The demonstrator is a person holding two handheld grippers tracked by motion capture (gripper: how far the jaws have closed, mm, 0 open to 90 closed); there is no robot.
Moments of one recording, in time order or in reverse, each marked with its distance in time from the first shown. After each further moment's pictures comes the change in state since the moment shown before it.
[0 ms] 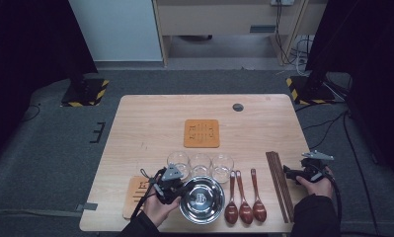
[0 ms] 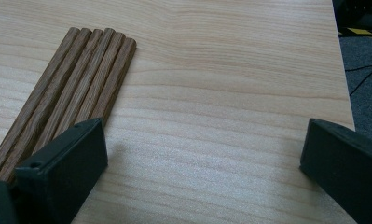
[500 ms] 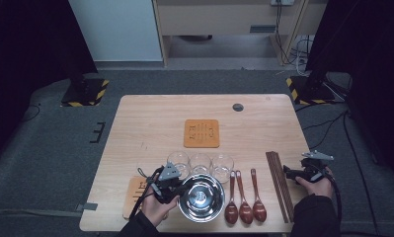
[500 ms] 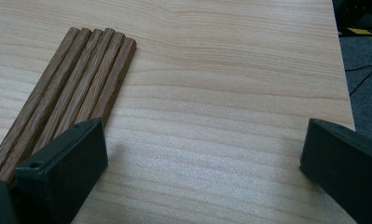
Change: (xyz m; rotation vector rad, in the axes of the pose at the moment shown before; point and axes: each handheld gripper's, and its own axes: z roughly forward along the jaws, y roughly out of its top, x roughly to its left) left arm -0.002 0.005 -0.009 -0.037 0.003 0.012; right arm 0.000 0.000 0.000 0.000 0.000 0.000
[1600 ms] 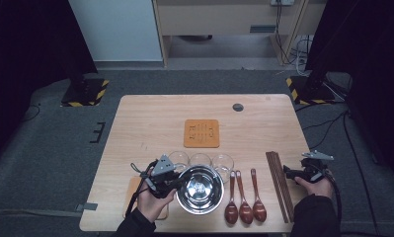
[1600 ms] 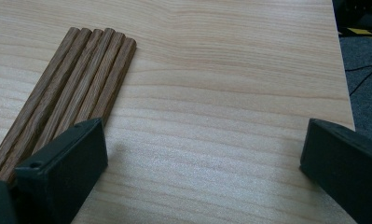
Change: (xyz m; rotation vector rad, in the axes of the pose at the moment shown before) left arm 0.002 0.021 -0.020 -0.090 0.014 0.008; right arm 0.000 0.000 0.000 0.000 0.000 0.000
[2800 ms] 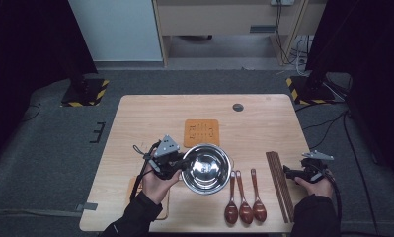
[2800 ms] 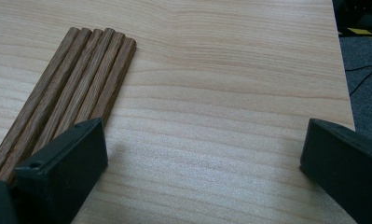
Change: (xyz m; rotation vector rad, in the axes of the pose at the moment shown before) left arm 0.008 0.052 0.002 -0.101 0.018 0.034; right arm 0.000 0.000 0.000 0.000 0.000 0.000
